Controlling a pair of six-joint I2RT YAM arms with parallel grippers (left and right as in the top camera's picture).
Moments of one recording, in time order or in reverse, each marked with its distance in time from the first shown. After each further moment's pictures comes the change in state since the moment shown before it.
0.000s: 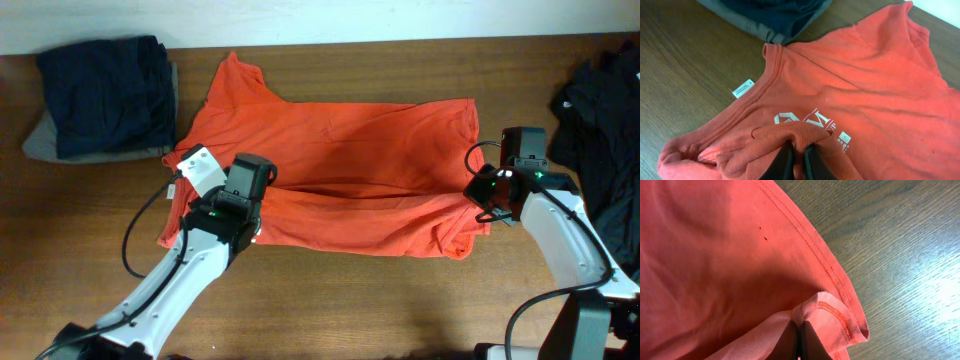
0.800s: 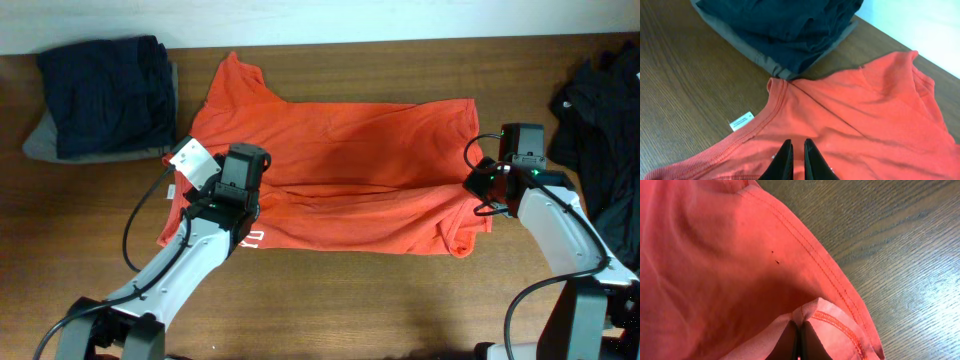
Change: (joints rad) left arm 0.052 0.080 0.000 0.195 -0.112 0.000; right arm 0.000 0.040 0.000 0.106 0.011 0.000
